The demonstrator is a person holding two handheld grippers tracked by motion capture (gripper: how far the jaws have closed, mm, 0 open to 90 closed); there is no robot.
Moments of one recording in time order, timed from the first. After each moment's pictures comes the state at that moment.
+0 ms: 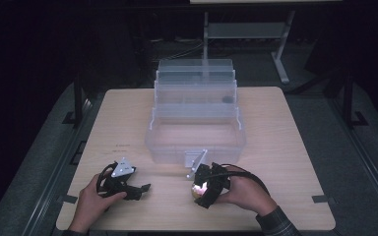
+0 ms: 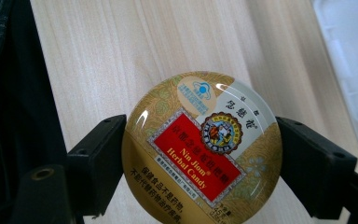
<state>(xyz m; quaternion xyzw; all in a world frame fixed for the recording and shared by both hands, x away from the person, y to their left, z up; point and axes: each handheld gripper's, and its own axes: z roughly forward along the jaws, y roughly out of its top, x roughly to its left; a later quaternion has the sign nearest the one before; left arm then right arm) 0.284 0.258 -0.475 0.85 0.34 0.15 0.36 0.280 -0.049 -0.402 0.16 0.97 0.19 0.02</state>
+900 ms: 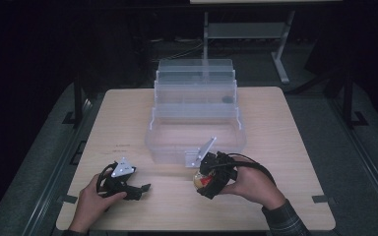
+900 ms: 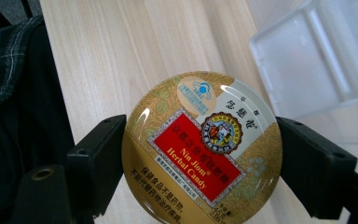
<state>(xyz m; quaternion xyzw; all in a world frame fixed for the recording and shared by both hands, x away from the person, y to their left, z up) 0.284 0.258 -0.475 0.85 0.34 0.15 0.36 0.286 -0.062 -0.360 0.17 0.96 0.22 0.04</state>
